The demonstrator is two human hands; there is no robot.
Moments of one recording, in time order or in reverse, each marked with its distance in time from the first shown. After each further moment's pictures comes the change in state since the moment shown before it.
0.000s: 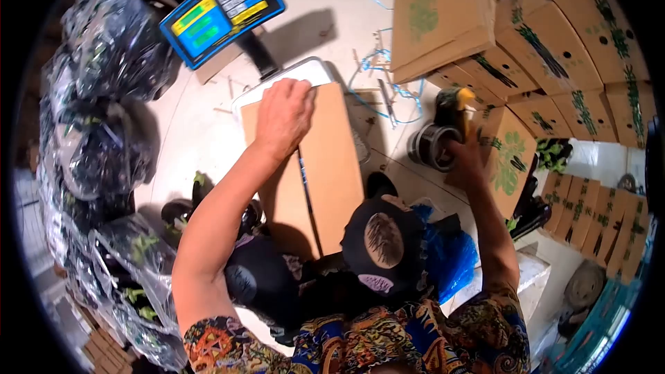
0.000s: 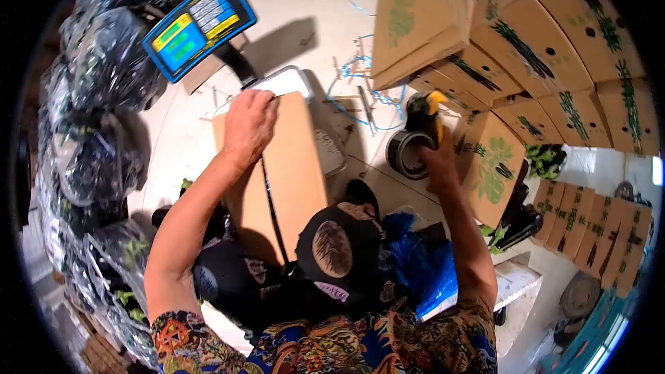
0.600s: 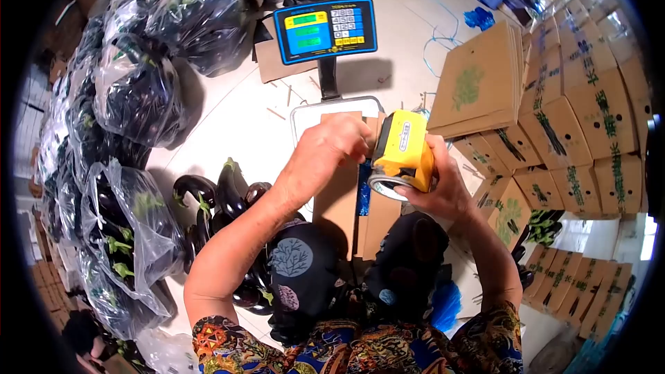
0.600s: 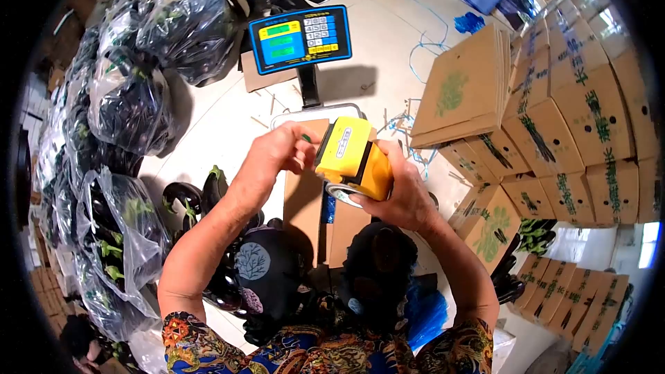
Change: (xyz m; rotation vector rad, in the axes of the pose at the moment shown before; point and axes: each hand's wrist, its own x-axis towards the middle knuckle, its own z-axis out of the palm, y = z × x) left_hand -0.038 0.049 -0.169 -1.128 -0.144 -0.663; right_hand -0.093 -0.190 0.125 -0.342 -0.581 -0.759
